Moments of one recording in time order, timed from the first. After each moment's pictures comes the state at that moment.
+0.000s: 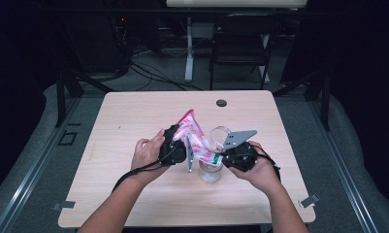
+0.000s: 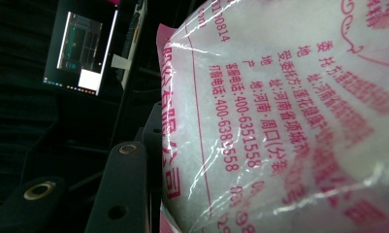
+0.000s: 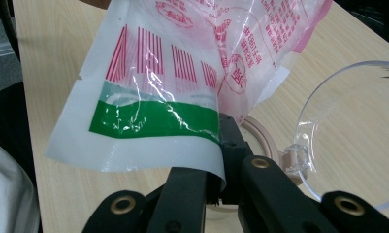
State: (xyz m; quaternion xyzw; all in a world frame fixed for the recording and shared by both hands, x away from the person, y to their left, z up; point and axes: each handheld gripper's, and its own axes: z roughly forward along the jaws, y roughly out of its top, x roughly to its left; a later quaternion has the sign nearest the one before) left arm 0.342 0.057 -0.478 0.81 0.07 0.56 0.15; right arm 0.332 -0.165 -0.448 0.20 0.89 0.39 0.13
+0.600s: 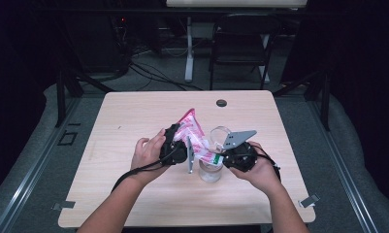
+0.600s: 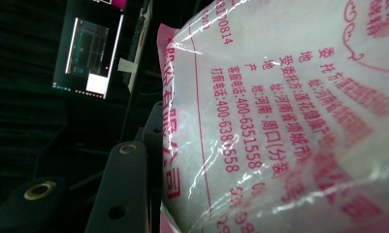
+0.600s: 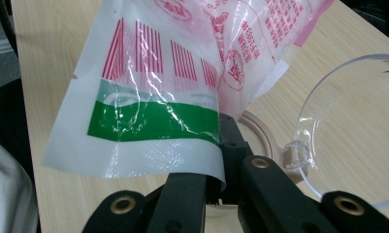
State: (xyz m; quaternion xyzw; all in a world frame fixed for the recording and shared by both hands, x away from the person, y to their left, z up) left arm 0.339 0.056 -0.475 0.81 0.06 0.57 0.14; right arm 0.333 -0.166 -0.450 0.20 0.89 0.38 0.13
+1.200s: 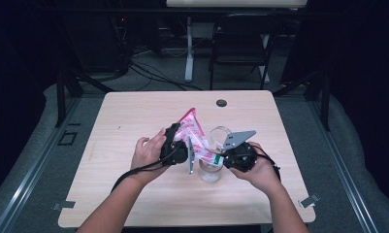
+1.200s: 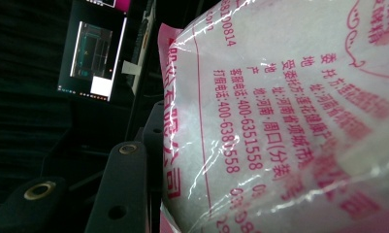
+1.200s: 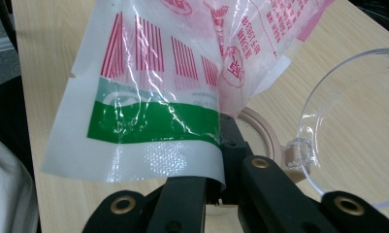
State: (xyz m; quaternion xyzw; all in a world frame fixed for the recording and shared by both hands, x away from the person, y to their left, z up) left arm 0.338 0.055 -0.474 0.80 0.05 0.58 0.14; right arm 0.334 -0.166 -0.452 0.20 0.89 0.38 0.12
